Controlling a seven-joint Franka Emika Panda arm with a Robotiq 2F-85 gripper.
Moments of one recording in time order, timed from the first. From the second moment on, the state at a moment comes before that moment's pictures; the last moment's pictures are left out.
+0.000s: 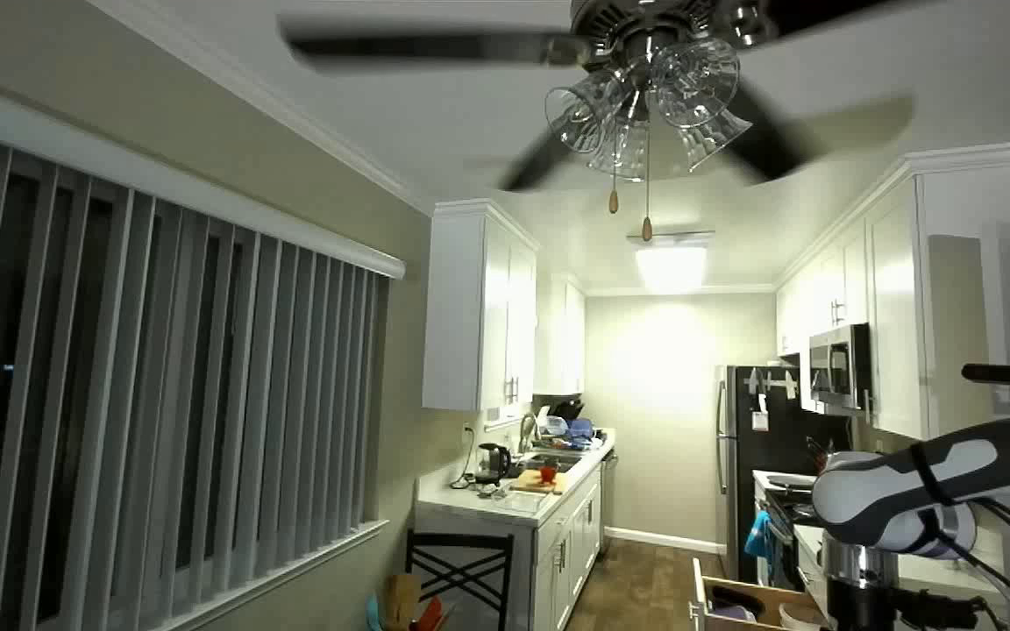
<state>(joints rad) -0.11 -0.38 -0.39 -2.49 0.05 1.98 -0.32</state>
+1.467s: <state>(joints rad) 0.08 -0.46 -0.27 -2.44 0.25 2.75 -0.44</state>
